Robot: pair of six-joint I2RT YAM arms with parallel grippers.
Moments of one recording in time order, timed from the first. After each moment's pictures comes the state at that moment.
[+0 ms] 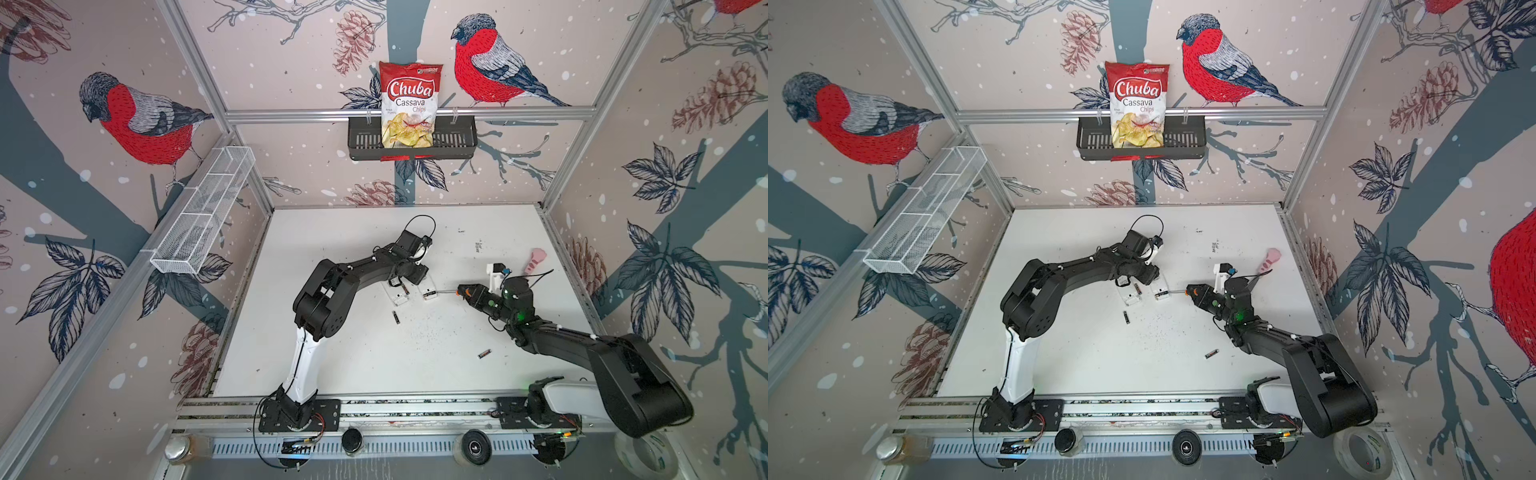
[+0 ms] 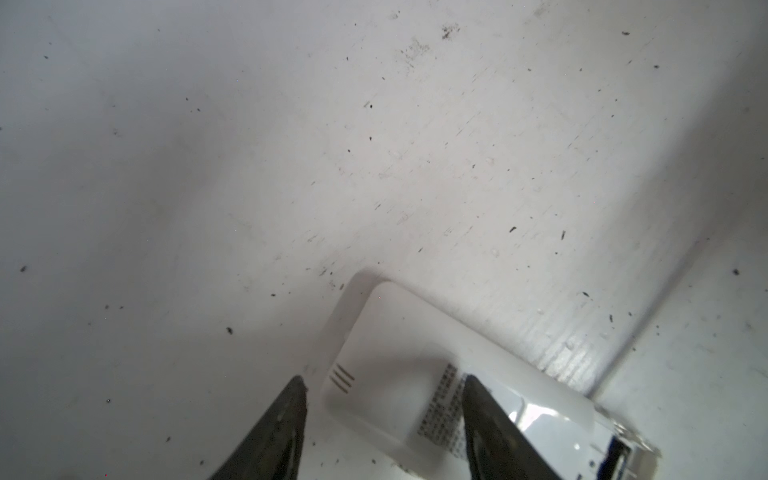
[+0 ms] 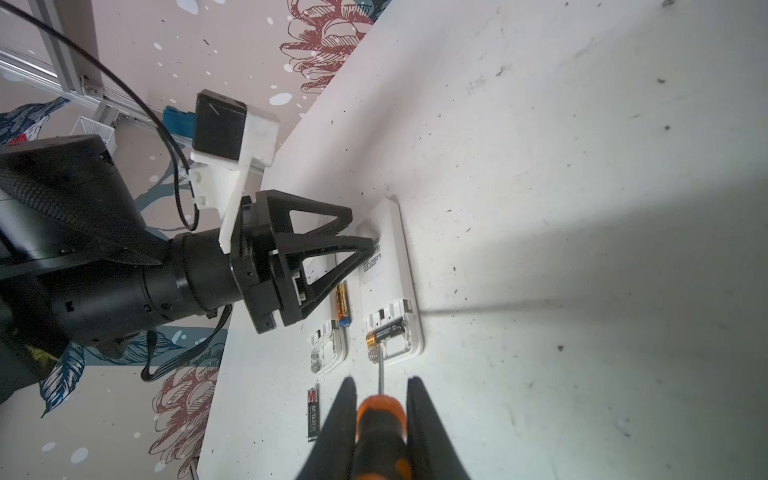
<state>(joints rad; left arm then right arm) -0.65 2.13 1.49 -0.30 0.11 0.08 0.35 1.31 0.31 0.57 -0.40 0.78</state>
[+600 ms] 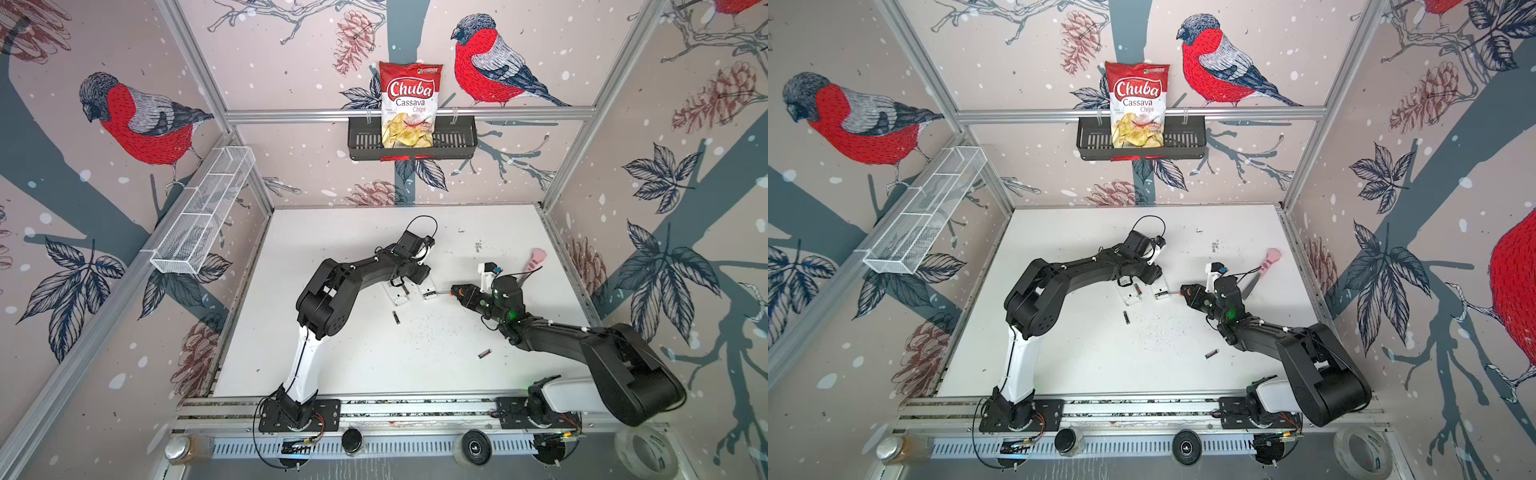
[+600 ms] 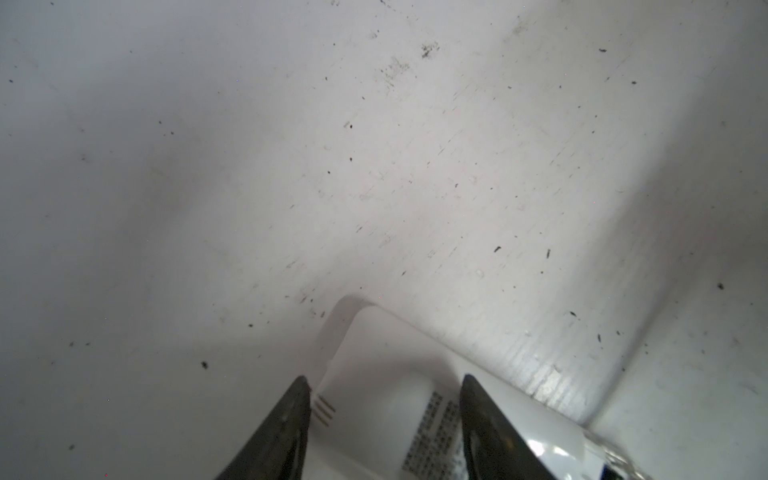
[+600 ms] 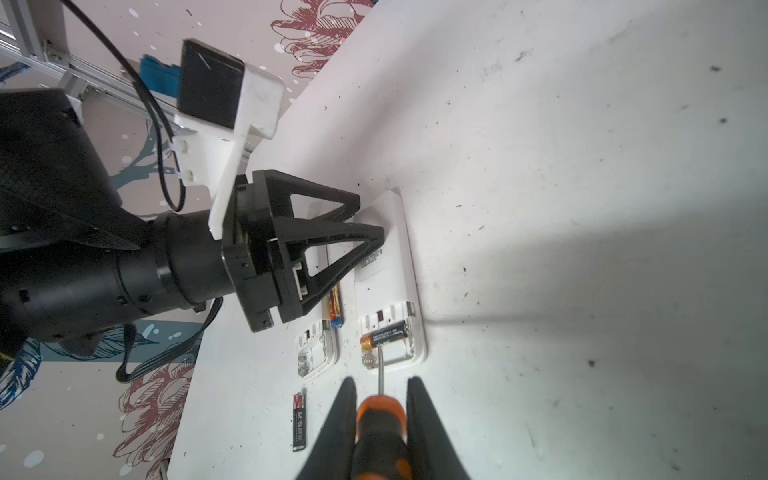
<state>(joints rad) -0.65 2.15 1.49 -0.26 0.13 0.09 0.43 1.38 0.35 0.57 -0.31 0.76</state>
